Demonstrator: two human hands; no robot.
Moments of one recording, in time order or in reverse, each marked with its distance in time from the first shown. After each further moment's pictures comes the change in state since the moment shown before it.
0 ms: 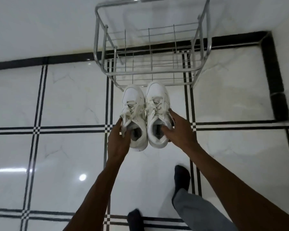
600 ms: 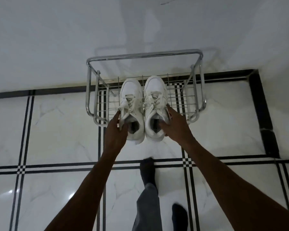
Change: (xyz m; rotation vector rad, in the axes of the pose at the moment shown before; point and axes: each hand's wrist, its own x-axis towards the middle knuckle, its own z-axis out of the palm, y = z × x) left_hand 0.207 0.172 0.001 0.032 -0.055 0.133; right_hand 0.225 -0.088 -0.083 0.007 0.037 0.062
